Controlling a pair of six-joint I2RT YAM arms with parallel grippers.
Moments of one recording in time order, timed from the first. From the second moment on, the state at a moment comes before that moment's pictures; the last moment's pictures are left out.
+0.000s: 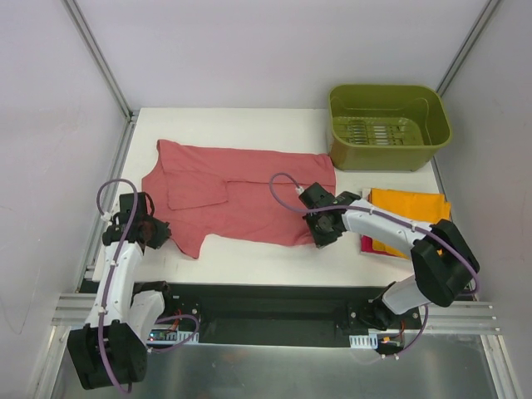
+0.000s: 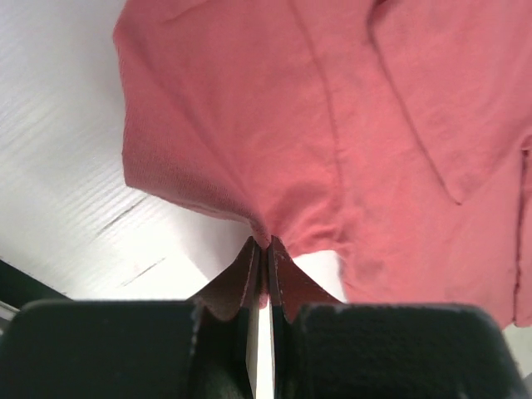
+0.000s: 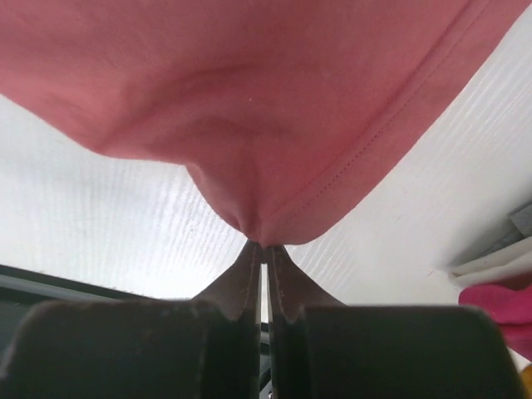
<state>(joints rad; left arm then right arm) 0.16 0.83 0.56 -0.78 -0.01 -0.95 0.75 1.49 0.91 -0.77 0.09 0.33</state>
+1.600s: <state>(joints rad) 0.04 1.99 1.71 -0.60 0.00 -0.82 0.37 1.95 1.57 -0.91 0.11 0.21</state>
